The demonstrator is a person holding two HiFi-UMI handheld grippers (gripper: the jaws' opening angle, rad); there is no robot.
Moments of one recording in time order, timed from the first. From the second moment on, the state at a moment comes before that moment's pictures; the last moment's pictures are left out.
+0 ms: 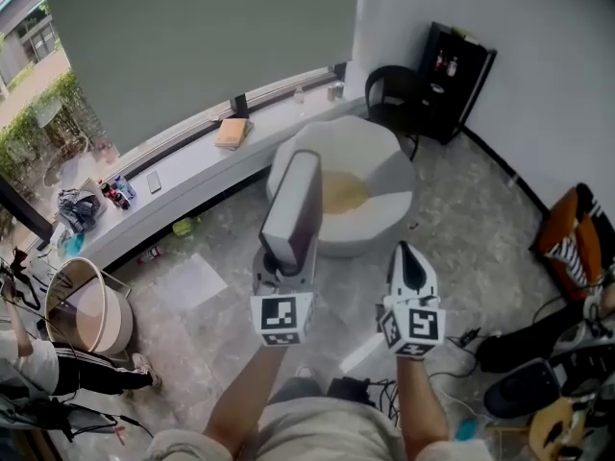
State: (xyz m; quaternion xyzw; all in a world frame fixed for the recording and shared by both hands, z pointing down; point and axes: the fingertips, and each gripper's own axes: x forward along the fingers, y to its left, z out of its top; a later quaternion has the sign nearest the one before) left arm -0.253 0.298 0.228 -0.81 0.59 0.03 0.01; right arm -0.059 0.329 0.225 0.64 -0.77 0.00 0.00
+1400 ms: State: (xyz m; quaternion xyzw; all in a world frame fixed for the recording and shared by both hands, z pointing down) left arm -0.087 -0.010 0.224 -0.82 0.58 0.01 0.02; right arm 0.120 0.027 0.247 0.66 -0.75 0.03 -0.02
